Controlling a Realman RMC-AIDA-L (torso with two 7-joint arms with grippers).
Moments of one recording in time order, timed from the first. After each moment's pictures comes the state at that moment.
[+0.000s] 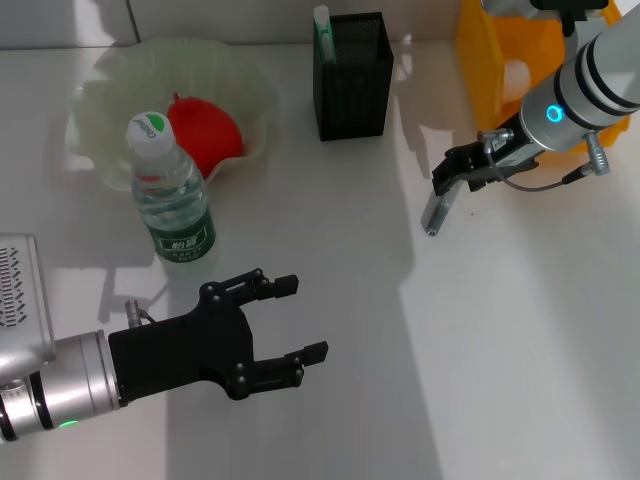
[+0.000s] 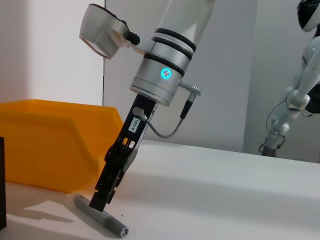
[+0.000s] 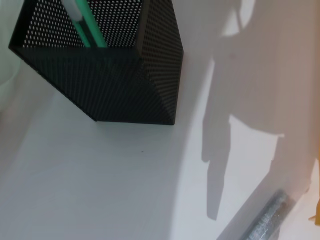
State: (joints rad) left arm -0.32 -2.07 1.31 0.39 1.37 1.45 -0.79; right arm 0.93 2.07 -1.21 -0.70 -2.68 -1.12 2.95
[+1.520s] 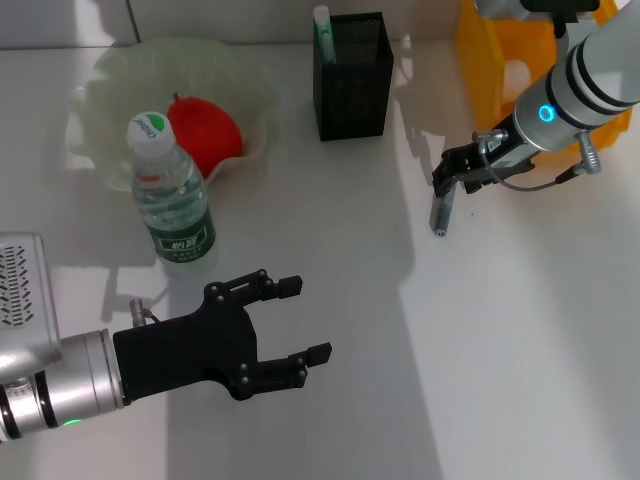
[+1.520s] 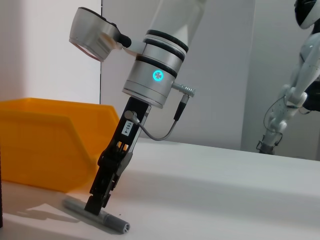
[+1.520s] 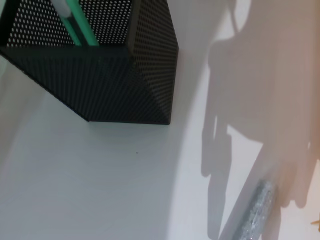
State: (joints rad) left arm -0.33 -2.07 1.32 0.39 1.37 1.44 -0.79; right arm 0.99 2.06 -1.19 -0.57 -2.68 -1.07 2.96
